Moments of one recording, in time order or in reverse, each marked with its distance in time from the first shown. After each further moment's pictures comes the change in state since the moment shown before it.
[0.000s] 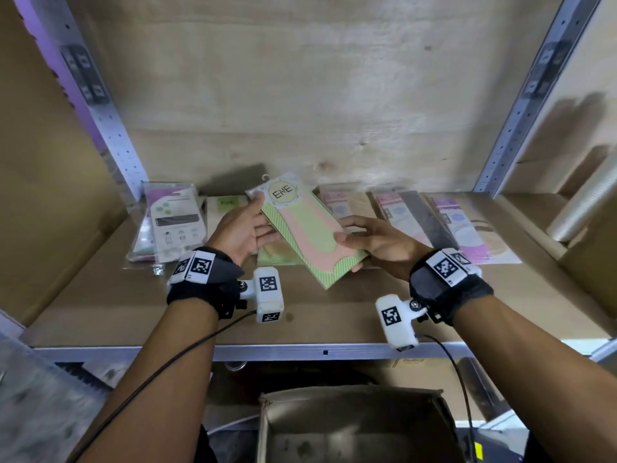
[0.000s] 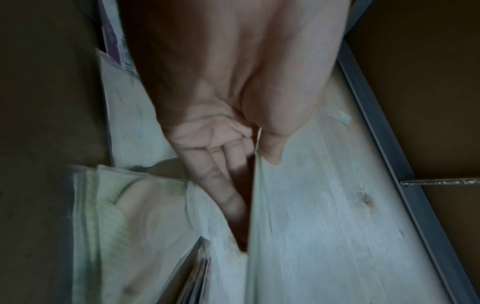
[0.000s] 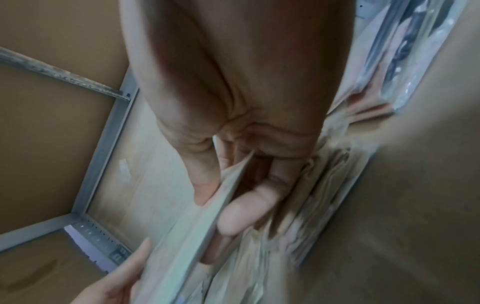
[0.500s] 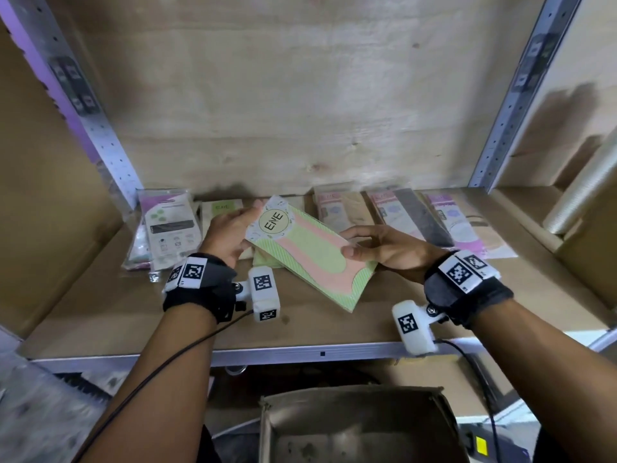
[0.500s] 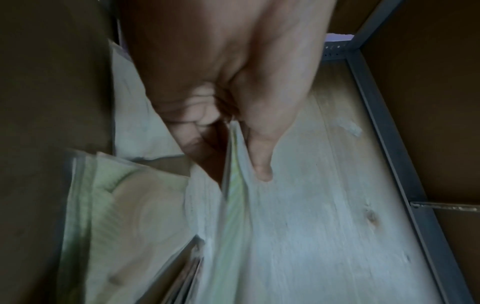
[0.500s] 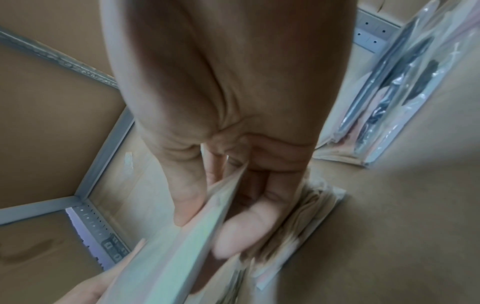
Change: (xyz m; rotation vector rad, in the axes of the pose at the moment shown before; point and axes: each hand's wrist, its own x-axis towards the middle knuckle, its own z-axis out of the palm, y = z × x) left_hand 0.016 -0.008 -0.011 0.086 0.163 0.034; right_hand -0.019 0.003 -0.016 -0.163 -0.044 -0.021
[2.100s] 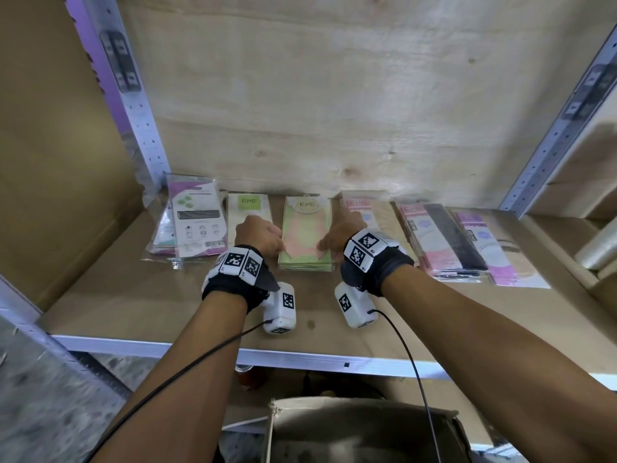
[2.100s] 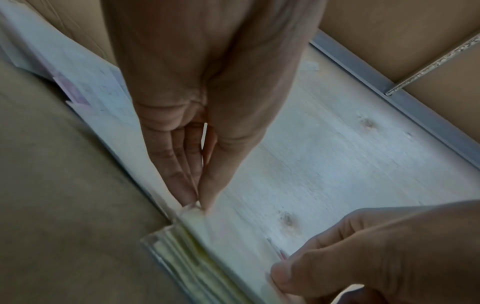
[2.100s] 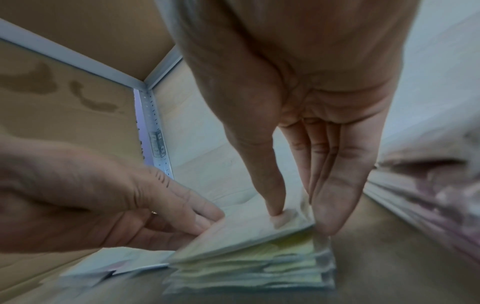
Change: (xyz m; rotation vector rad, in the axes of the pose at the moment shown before) left_hand 0.015 -0.013 -0.017 0.676 0.132 -0.004; right_hand 0.129 -0.037 0.079 -0.701 0.350 0.334
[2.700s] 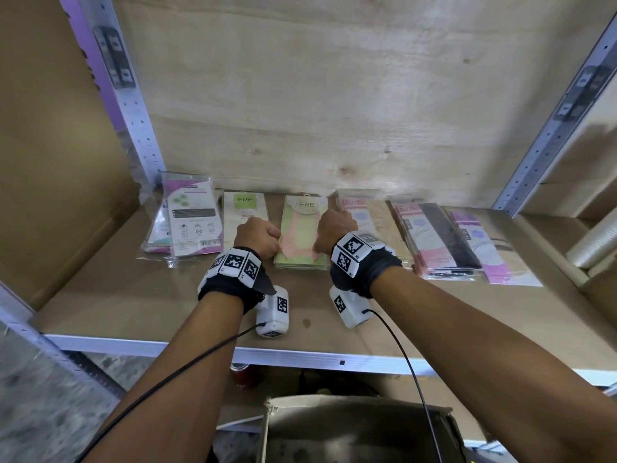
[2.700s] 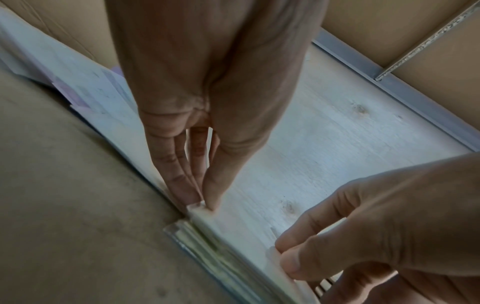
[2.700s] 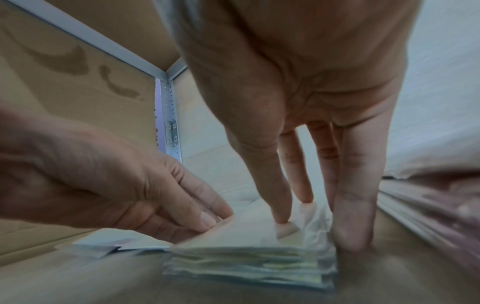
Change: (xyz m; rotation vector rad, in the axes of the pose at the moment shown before) left_hand -0.002 -0.003 0.004 0.210 -0.050 0.123; right_hand 0.011 -0.004 0.015 -0.295 0.059 -0.104
